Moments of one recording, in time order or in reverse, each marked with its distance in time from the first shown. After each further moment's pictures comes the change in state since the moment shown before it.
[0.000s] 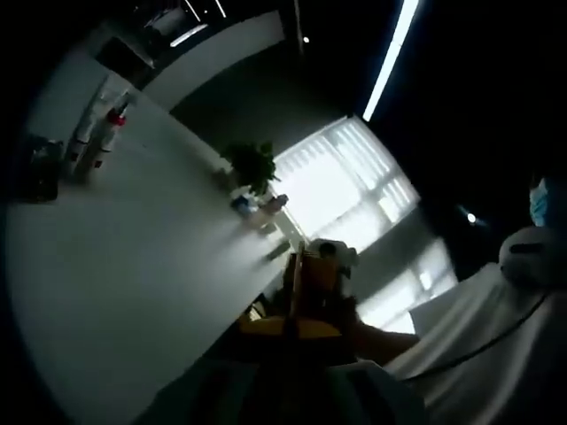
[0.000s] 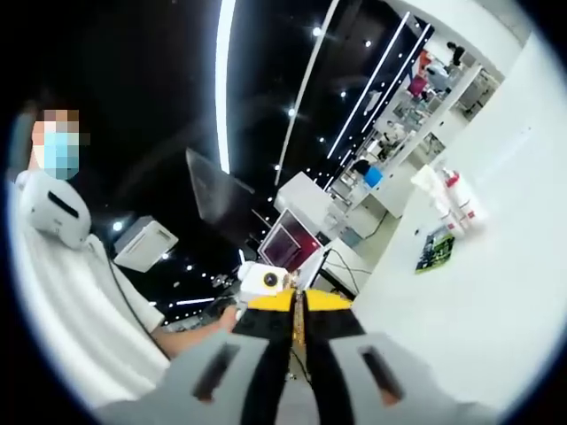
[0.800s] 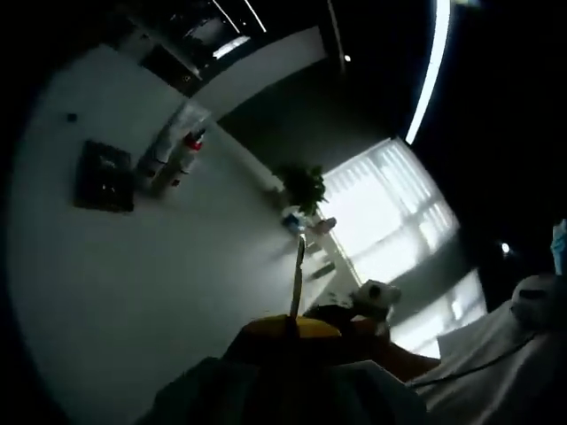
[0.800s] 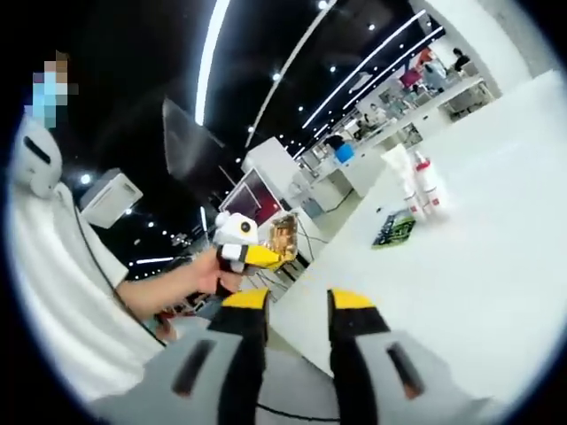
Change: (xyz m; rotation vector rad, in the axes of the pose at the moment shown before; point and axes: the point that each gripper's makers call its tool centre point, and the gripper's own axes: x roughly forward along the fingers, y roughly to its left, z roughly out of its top) left arm -0.085 0.079 0.042 -0.100 -0.104 0.287; right arm -0.025 -0.037 -0.037 -0.140 0.163 -0.219
